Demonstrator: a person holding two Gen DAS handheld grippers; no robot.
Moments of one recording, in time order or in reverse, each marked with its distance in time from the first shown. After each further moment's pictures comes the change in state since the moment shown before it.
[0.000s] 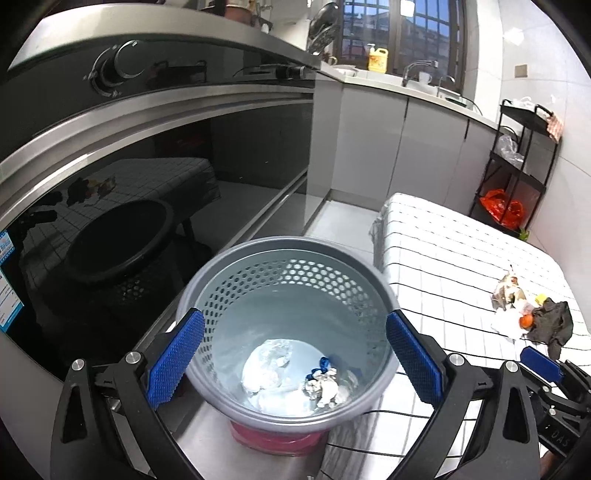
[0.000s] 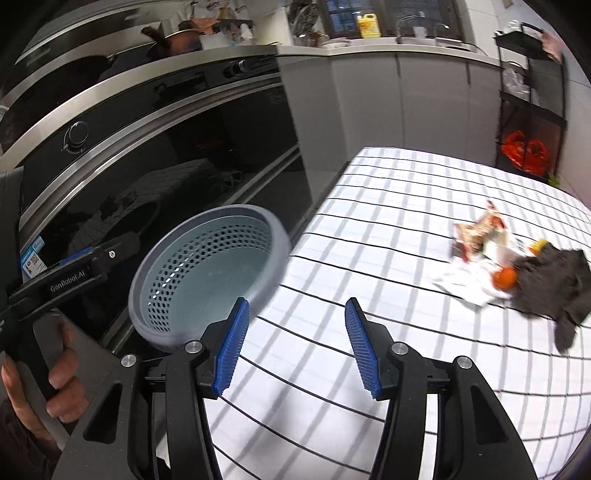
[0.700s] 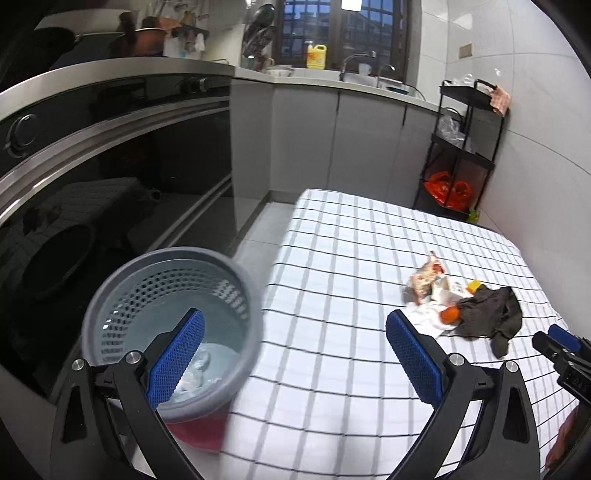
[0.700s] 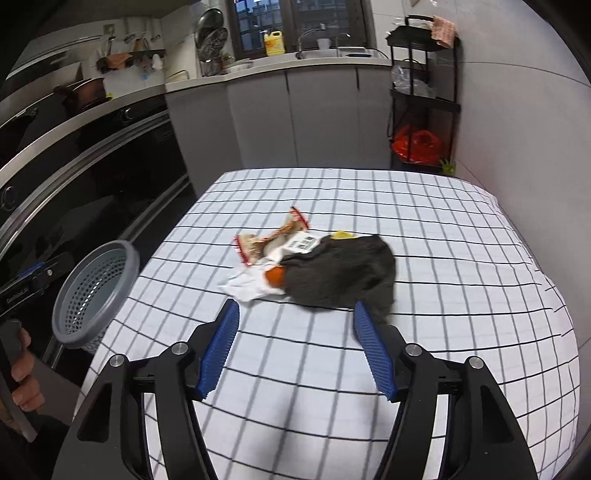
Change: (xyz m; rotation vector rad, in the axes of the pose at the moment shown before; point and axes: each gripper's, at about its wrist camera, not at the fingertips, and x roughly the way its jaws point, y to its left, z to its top) left arm -0.014 -0.137 -0.004 0.098 -0.004 -0.154; right arm -0.090 -0.175 -0.009 0.120 -0.056 -0.271
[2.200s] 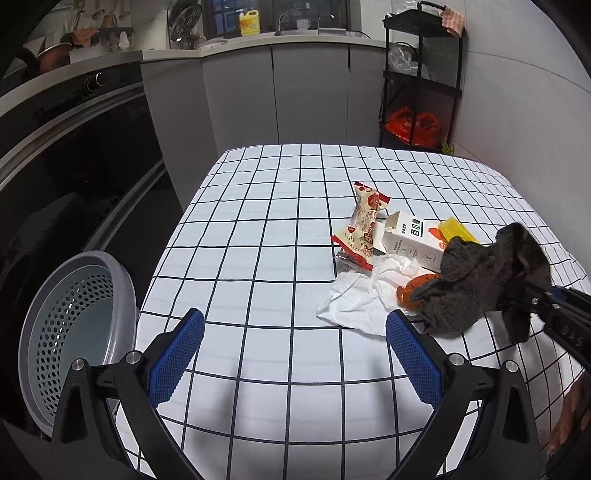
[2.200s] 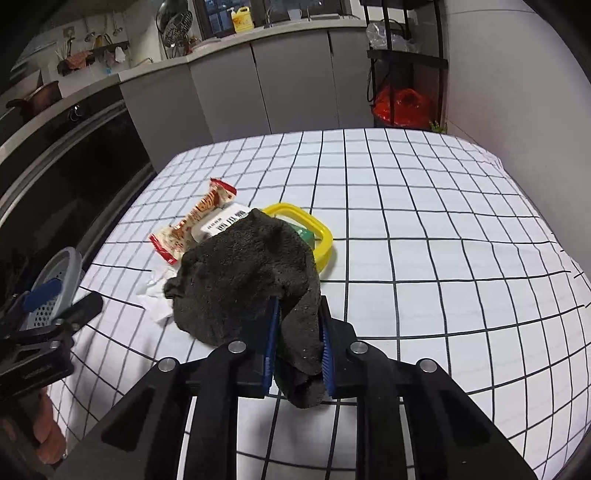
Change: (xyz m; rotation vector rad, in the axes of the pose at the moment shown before) left arm 0.099 -0.118 -0.024 0.197 0.128 -0.043; right arm 0.077 -0.052 0.005 0.078 0.061 0.003
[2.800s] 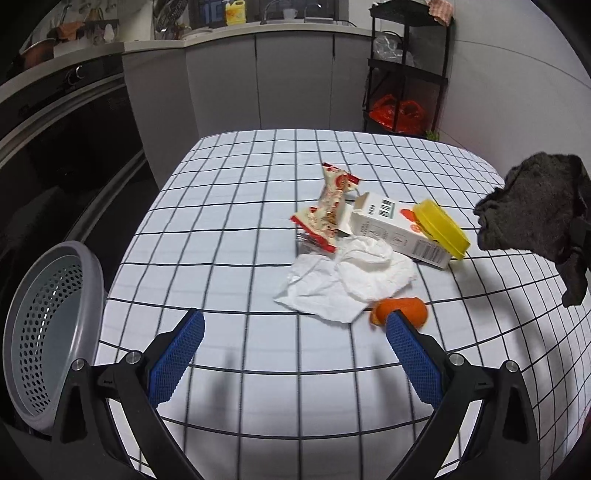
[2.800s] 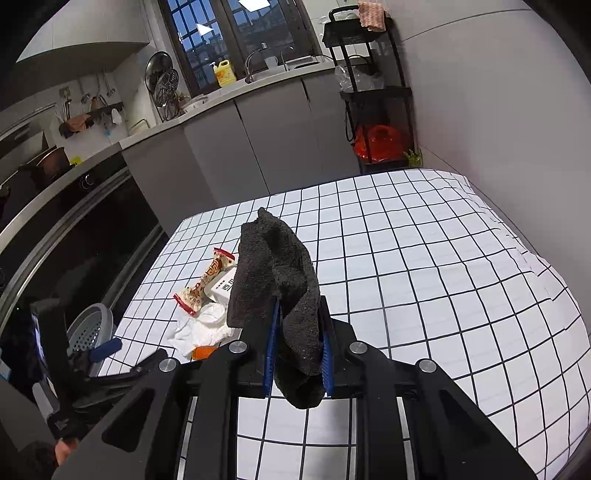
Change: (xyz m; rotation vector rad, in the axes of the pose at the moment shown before) left arm 0.009 -0.031 -0.008 0.015 0.045 -0.055; right arm -0.068 -0.039 0.013 0.119 -0.149 0.045
